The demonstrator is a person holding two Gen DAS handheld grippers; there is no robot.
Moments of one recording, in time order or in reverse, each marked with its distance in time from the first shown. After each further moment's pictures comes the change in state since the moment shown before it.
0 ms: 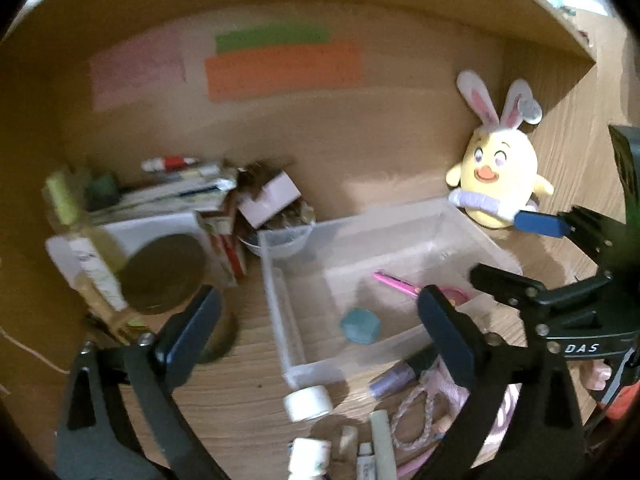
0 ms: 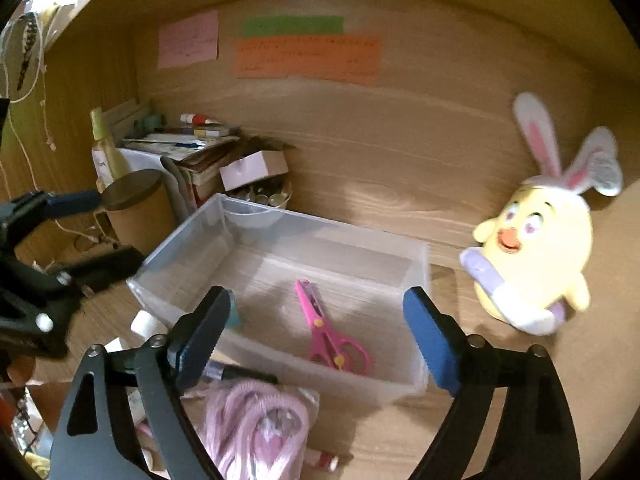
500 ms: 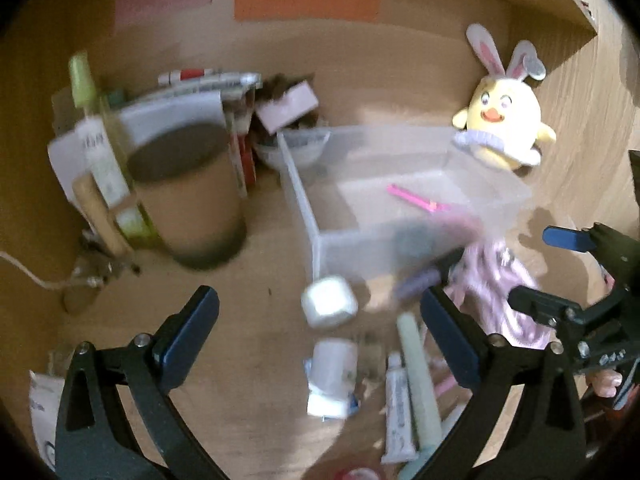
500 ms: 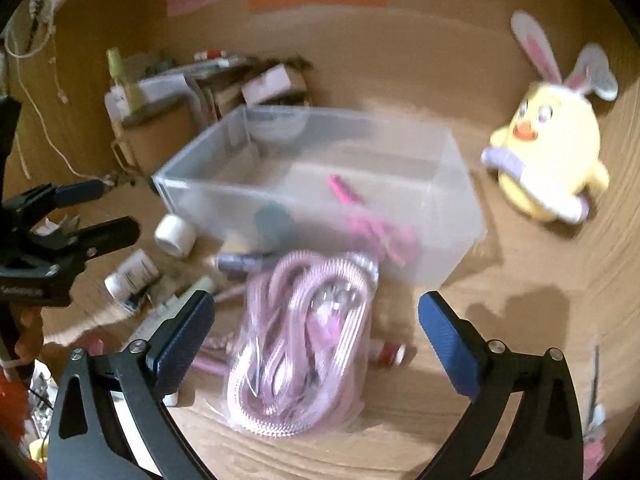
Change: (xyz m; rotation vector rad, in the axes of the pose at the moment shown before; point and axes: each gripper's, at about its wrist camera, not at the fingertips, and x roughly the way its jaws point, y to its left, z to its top) left arm 0.004 0.026 -0.077 -0.055 0.164 -0.043; right arm 0.004 0.025 -0.073 0.084 0.177 0.050
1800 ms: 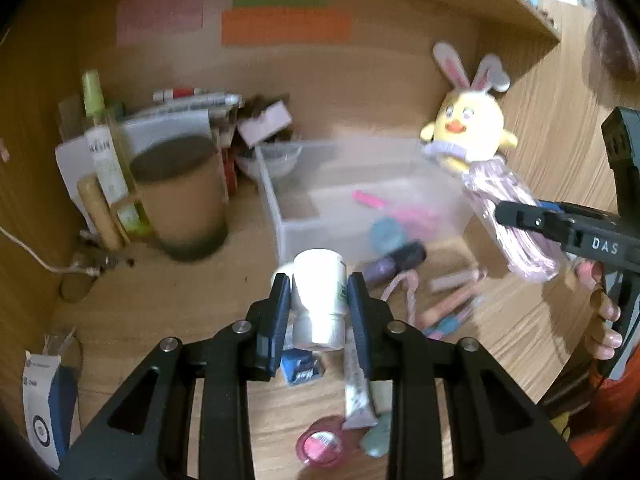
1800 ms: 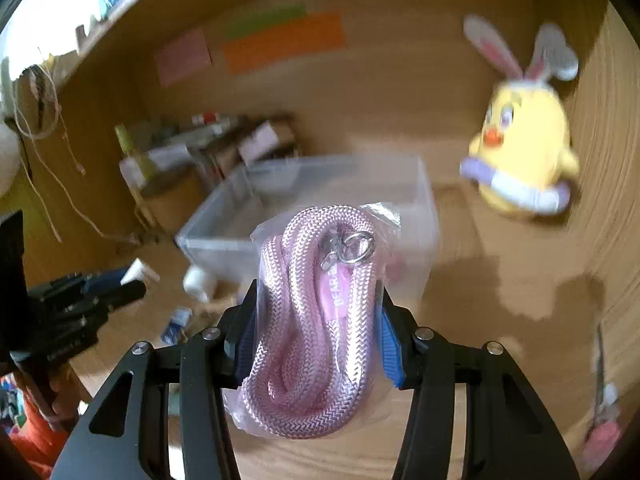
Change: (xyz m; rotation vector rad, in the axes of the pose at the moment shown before) left arm -0.046 -0.018 -0.011 0.009 -0.104 -0.057; right arm -0.057 -0.033 0.013 0.132 -0.165 0.090
